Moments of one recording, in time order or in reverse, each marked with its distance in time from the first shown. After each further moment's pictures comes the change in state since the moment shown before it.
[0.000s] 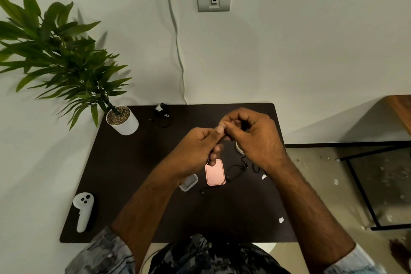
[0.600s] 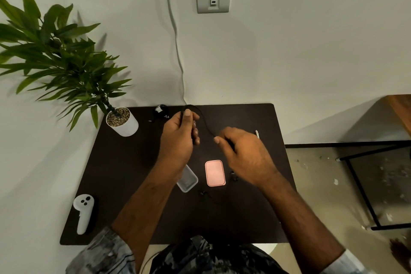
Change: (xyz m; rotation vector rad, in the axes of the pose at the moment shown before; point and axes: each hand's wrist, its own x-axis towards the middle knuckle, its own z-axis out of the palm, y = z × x) left_hand 0.012 -0.007 -0.013 -0.179 0.542 0.171; right_hand -0.015 0.011 0.021 -0.469 -0.135 -0.075
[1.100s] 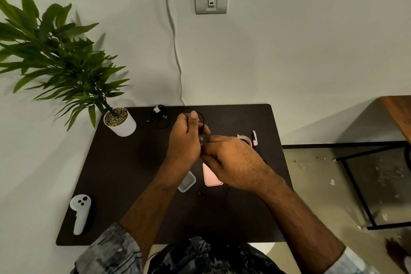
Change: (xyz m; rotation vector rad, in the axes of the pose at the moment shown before) left_hand -0.005 -0.005 0.014 0.261 0.008 0.077; right_hand -0.003 -0.022 -0.003 -0.089 -0.187 -0.316
